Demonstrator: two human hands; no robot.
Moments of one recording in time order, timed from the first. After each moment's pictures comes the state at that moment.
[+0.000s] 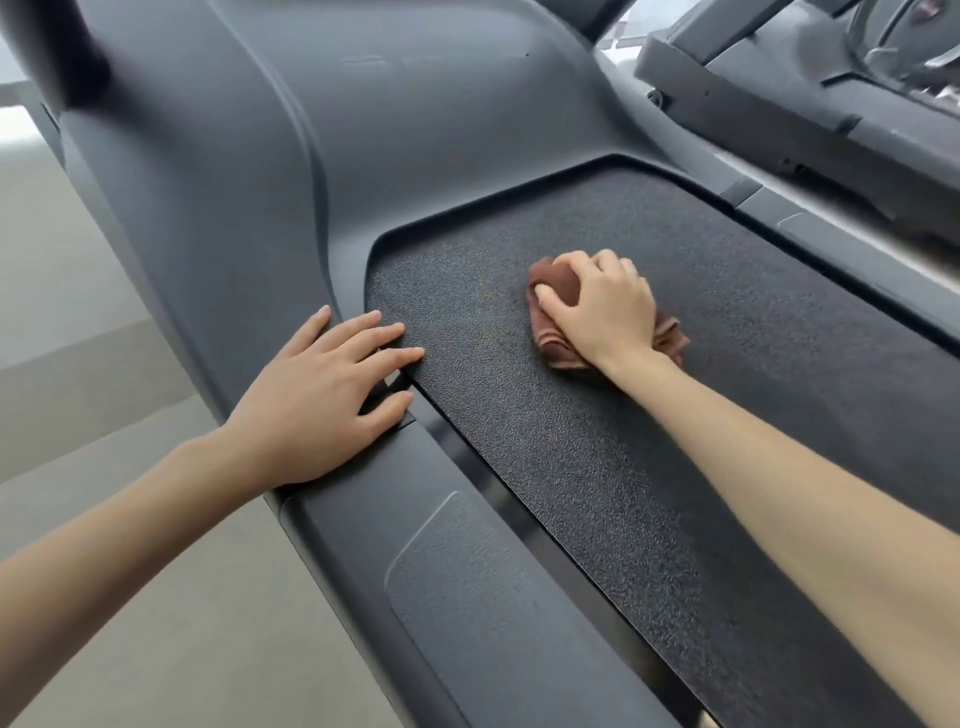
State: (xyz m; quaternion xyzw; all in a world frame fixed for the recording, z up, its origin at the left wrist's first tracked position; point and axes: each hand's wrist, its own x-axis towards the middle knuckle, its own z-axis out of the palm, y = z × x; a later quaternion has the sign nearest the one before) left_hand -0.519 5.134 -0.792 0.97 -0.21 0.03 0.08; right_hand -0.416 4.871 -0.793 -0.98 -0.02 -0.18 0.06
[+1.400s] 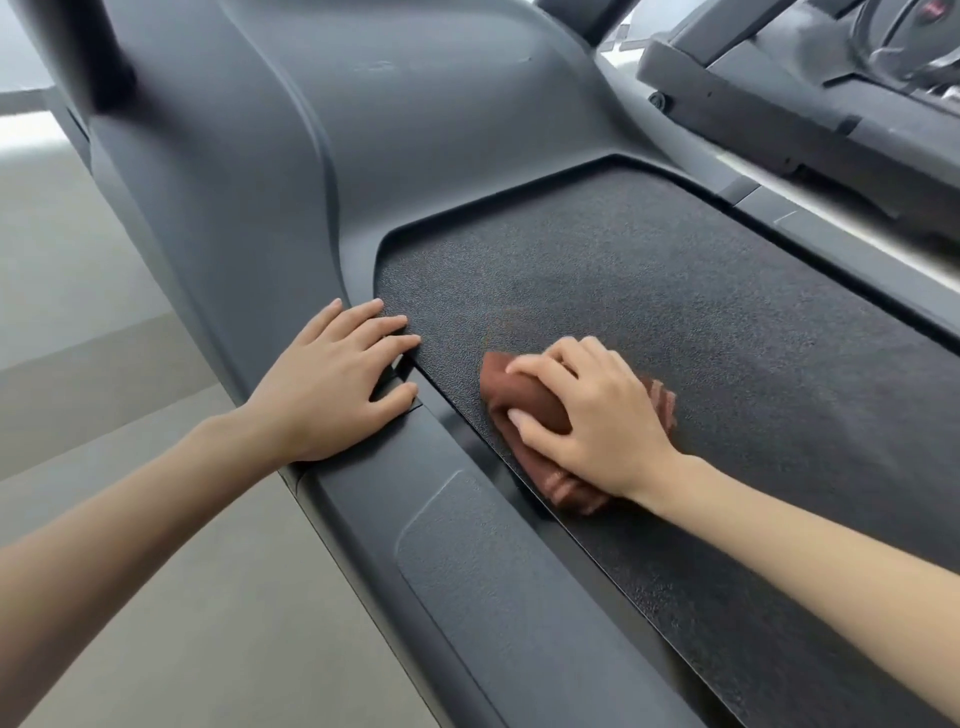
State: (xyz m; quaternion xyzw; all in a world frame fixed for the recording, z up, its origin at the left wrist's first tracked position) left_hand -0.520 5.135 -0.793 0.97 -0.21 0.05 0.08; right_hand -0.537 4.881 -0.788 -0.95 -0.26 -0.16 0.09
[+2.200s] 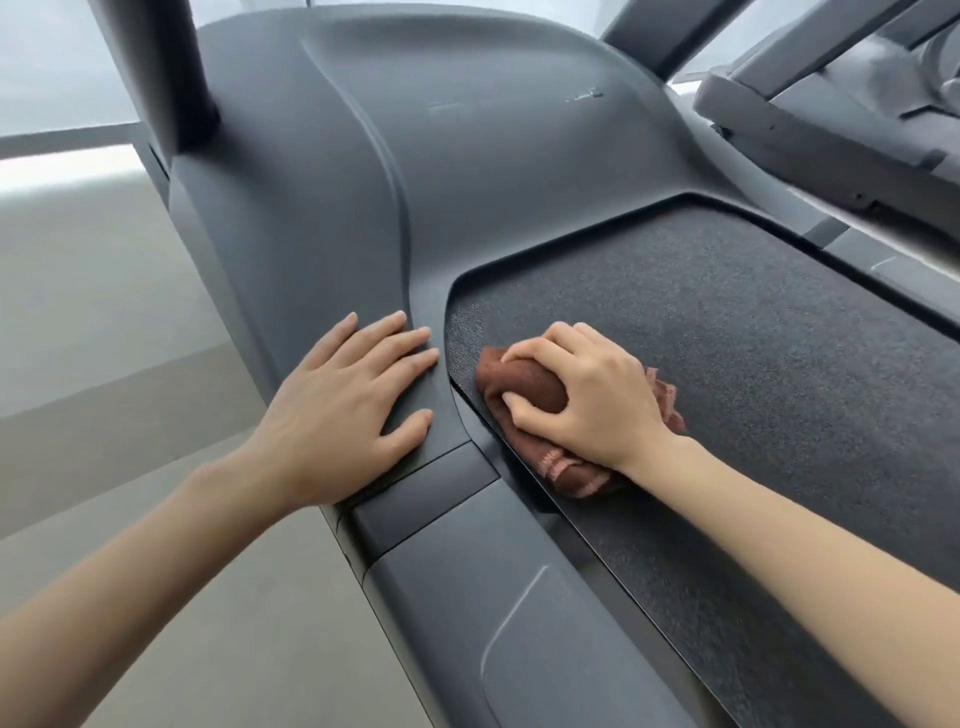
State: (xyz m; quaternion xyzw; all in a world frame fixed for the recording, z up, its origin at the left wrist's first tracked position) left_hand -0.506 5.178 -0.785 0.98 -0.17 0.07 0.06; right_hand -0.462 4.948 -0.788 -0.93 -0.28 -0.17 0.15
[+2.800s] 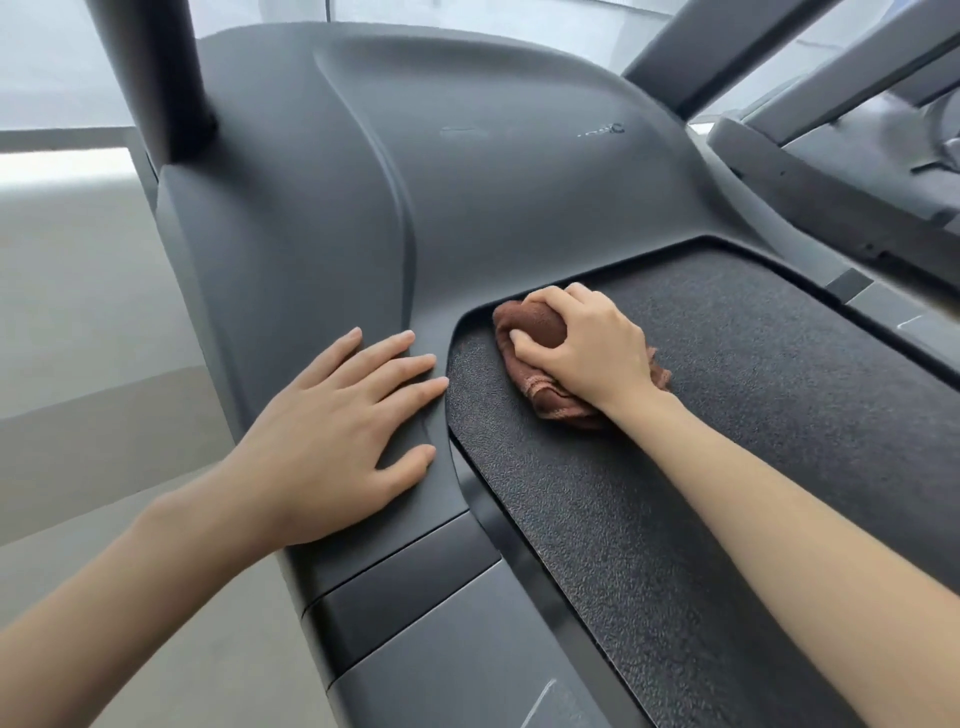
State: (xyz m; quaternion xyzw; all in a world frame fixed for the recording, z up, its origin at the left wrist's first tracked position) left_hand -0.483 5.178 -0.782 0.98 -0.18 0.06 0.07; right_hand -0.355 4.957 -0.793 -0.96 -0.17 -0.17 0.16
